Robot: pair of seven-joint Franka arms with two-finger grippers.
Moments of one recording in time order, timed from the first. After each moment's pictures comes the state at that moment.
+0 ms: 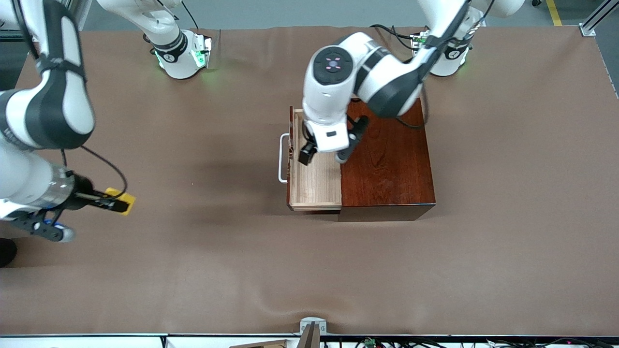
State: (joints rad) left arm -0.68 0.53 -0.16 -1.34 -0.01 1.92 -1.90; right arm 0.06 0.43 -0.07 -1.39 0.09 1.78 0.24
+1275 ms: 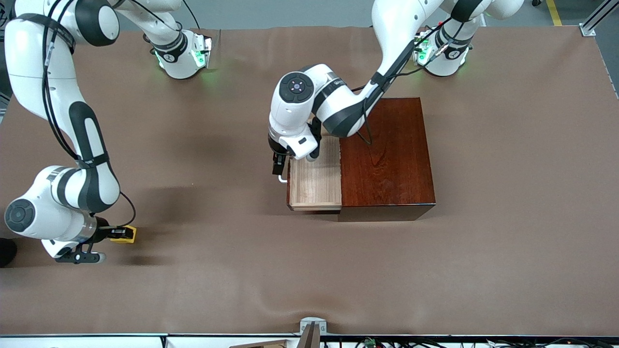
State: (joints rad) left arm -0.78 0.74 -0.16 -1.27 -0.04 2.16 -2.36; right arm -0.08 0.79 -0.07 -1.47 0.09 2.23 -0.16
